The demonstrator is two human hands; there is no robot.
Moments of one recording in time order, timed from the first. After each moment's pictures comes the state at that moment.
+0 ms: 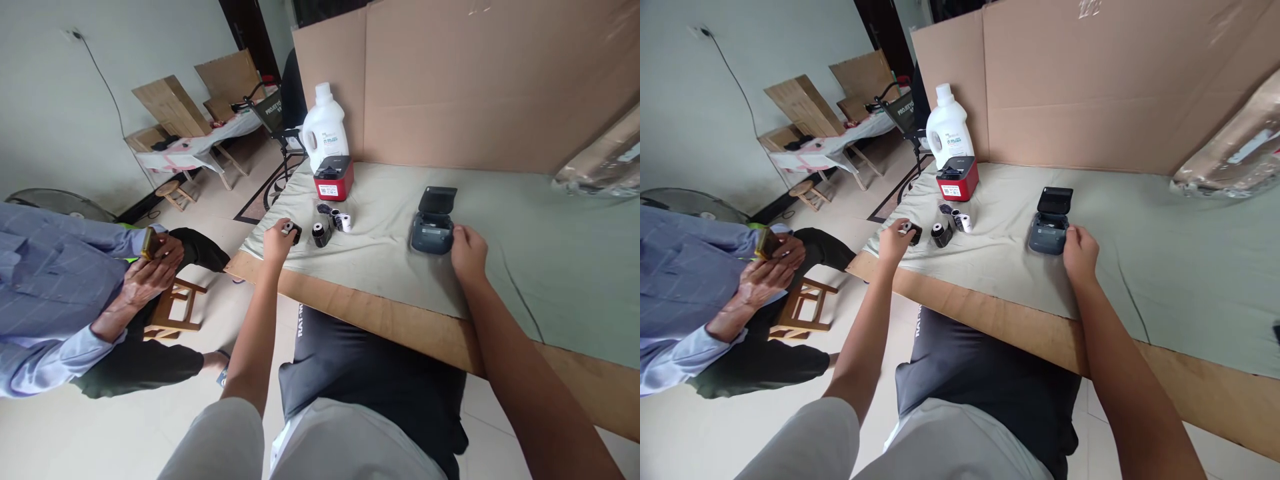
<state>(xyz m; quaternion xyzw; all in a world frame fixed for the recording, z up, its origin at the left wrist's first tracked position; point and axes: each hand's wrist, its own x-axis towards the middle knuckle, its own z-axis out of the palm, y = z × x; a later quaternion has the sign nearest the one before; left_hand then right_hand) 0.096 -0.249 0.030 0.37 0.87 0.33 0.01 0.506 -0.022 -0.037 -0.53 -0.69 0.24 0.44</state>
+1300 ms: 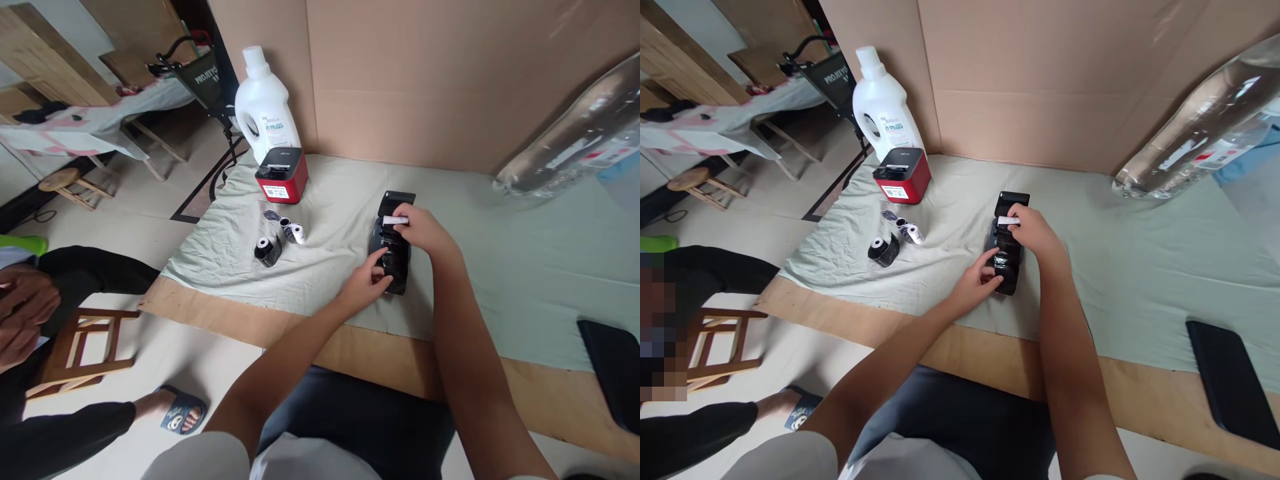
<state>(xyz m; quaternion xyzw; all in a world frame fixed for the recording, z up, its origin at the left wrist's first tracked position) 0.363 -0.133 -0.045 0.50 0.51 0.50 0.49 0.497 0.055 0.018 -0.43 -0.85 0.22 0.20</state>
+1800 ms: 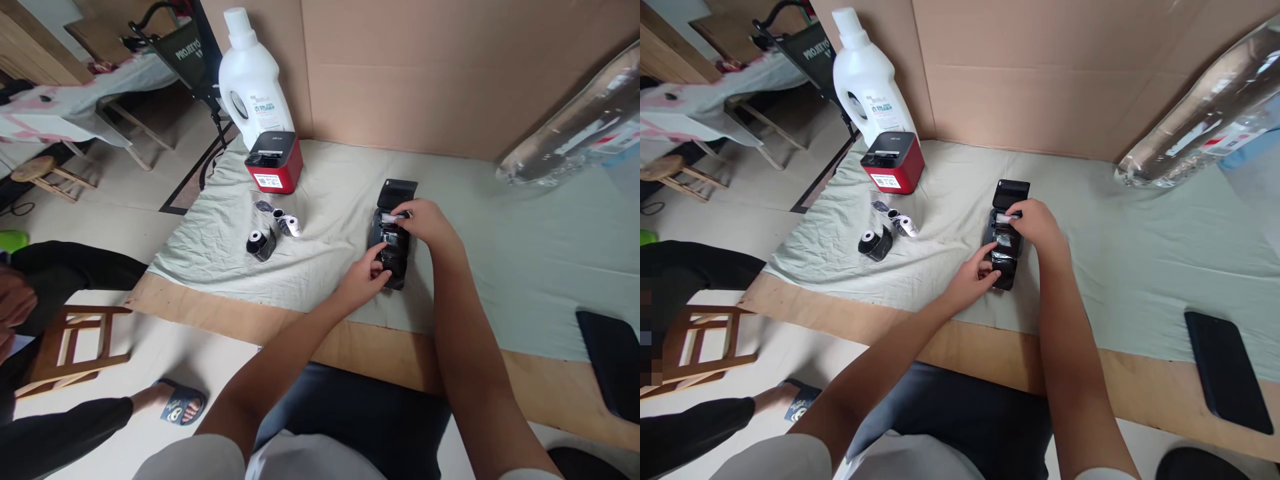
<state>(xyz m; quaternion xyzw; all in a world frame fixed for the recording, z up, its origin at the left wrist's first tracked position) 0.362 -0.137 -0.037 0.50 0.53 0.48 0.50 0.498 0.060 0.004 -0.47 -0.83 0.22 0.19</state>
